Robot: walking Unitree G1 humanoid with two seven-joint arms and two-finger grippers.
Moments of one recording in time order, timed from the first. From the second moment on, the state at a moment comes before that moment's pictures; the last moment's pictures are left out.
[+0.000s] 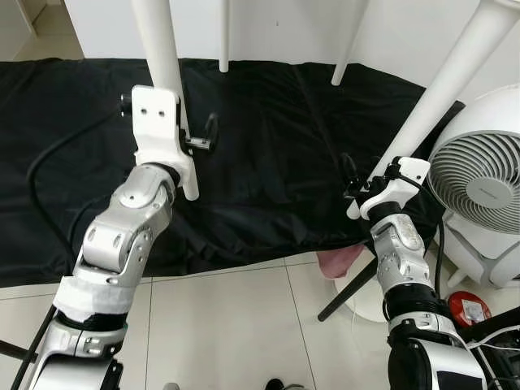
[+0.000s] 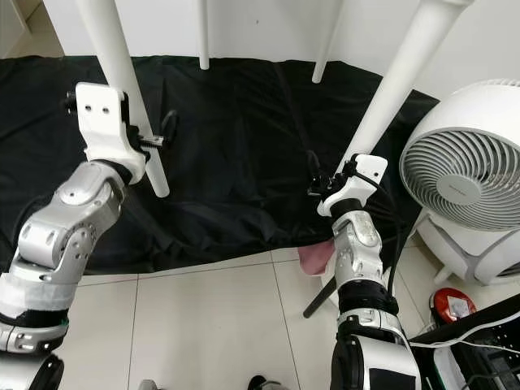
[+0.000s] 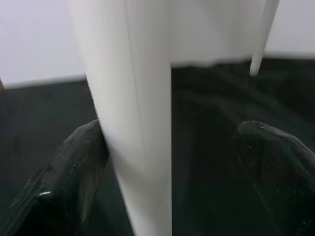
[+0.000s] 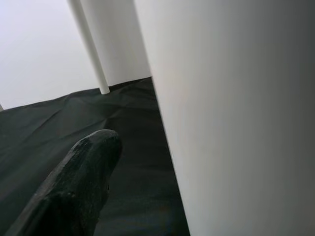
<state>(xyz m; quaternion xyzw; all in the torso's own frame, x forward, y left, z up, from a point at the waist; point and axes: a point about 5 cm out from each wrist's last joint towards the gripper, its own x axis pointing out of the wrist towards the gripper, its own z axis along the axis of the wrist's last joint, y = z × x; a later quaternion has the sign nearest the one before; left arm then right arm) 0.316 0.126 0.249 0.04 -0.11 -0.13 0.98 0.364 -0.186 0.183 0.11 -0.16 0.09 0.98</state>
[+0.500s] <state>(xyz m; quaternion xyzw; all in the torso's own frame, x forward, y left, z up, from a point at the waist) 0.281 0.145 0.198 0.02 -0.05 -0.14 0.99 0.357 -0.182 0.182 0.10 -0.17 0.11 0.97</state>
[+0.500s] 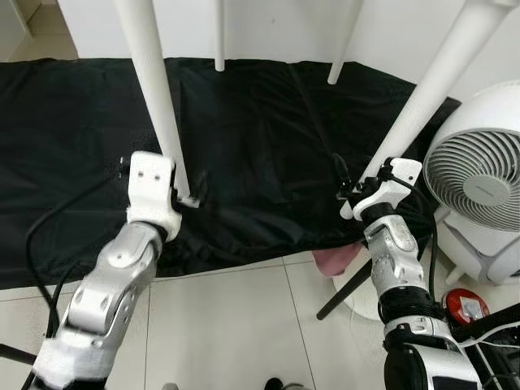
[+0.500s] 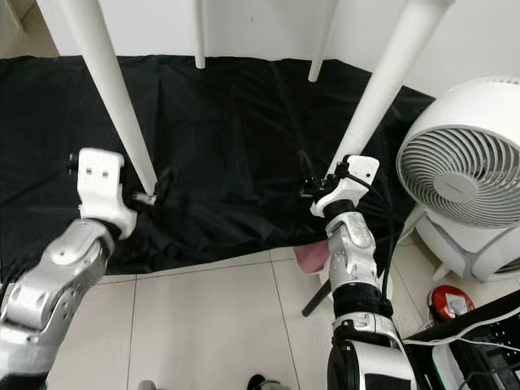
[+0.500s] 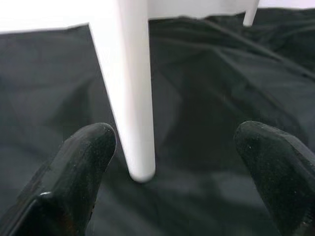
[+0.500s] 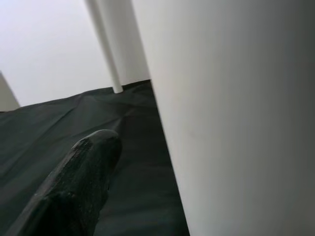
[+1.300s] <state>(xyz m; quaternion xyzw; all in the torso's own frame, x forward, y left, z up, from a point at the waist) 0.240 0.109 0.123 0.03 0.05 -0.35 0.94 0.349 -0.207 0.180 0.11 -0.18 0.06 0.97</state>
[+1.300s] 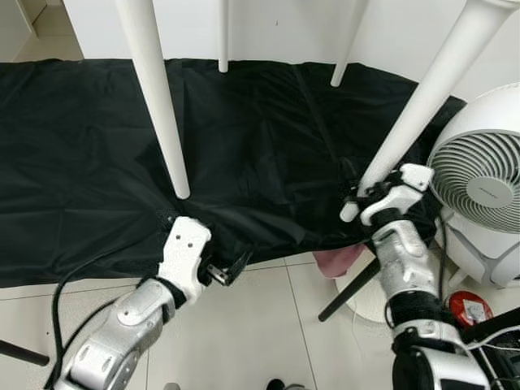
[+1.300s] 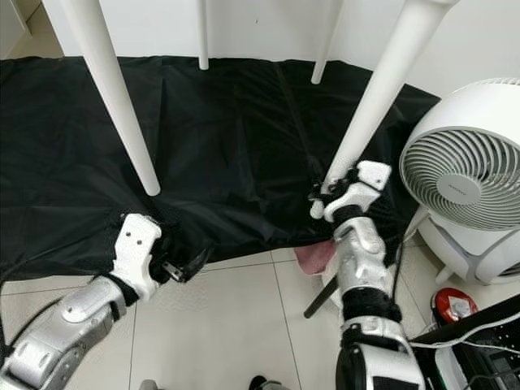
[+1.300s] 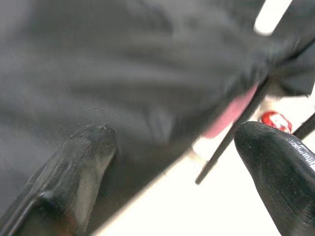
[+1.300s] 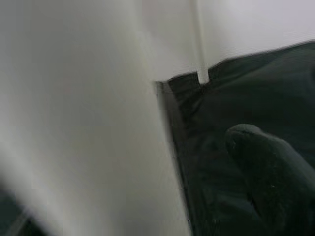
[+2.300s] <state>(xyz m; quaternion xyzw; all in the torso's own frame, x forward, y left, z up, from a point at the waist) 0.243 0.127 0.082 0.10 -0.03 -0.31 0.95 0.233 -0.174 0.037 -0.09 0.01 0.18 0.98</state>
